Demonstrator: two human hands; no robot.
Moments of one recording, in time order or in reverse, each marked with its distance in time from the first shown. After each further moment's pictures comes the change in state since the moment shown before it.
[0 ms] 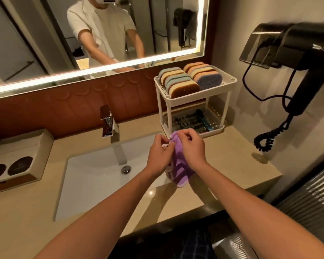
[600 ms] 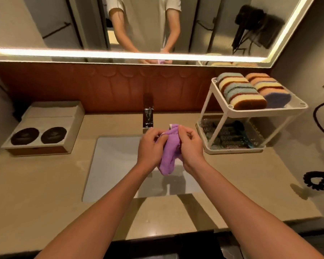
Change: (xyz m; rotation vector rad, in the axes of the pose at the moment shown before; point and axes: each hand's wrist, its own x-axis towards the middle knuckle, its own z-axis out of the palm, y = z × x) left_hand 0.022 -0.054 -0.167 -0.006 0.293 0.043; right_hand -0.010 -0.055 0.173 0.281 -0.147 0.279
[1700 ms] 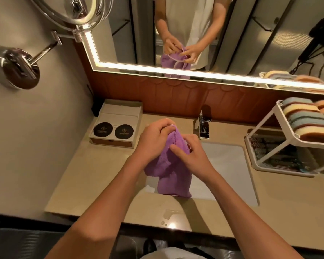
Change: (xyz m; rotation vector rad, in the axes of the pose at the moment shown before) left_hand 0.026 0.041 -0.248 0.112 -0.036 -0.026; right_hand -0.088 -0.039 0.161 -0.537 -0.608 -0.233
